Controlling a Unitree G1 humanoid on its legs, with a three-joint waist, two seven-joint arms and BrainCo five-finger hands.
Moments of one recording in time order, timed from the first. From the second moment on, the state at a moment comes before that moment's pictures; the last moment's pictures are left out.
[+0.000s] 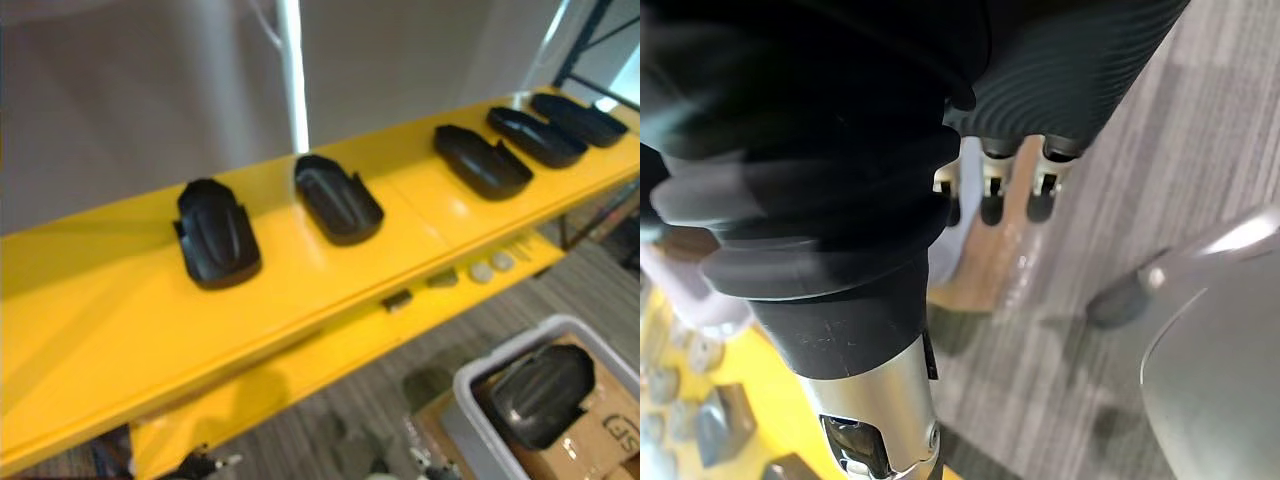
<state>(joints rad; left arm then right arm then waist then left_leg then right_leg) 0.00 0.13 0.02 1.12 0.12 0.01 0.10 0.12 0.01 -0.32 1.08 0.34 -0.17 -0.15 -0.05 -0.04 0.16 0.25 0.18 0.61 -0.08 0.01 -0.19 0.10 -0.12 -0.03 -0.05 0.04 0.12</state>
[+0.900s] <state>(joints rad) 0.02 0.12 0.11 1.08 -0.03 -0.07 0.14 0.00 -0.11 -0.12 1.07 0.26 -0.14 -0.11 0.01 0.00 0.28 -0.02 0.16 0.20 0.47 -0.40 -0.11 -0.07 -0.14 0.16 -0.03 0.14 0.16</state>
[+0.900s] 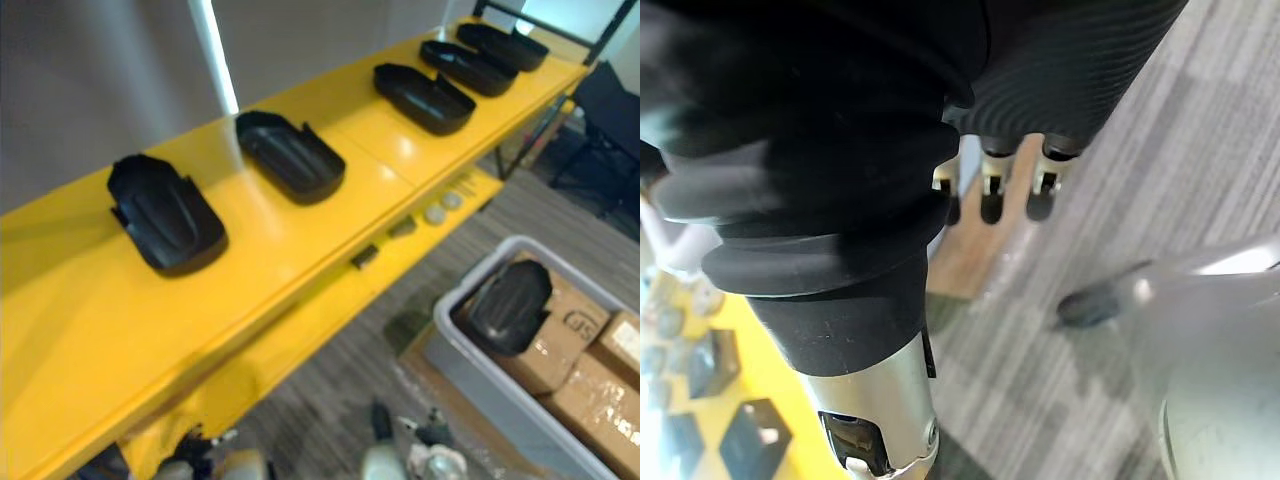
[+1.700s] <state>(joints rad) 0.17 0.16 0.28 0.98 -0.16 -0.10 0.15 -0.05 -0.14 -0.02 0.87 0.15 -0.29 -0.24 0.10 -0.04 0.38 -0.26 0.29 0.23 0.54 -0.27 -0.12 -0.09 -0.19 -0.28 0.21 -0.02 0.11</state>
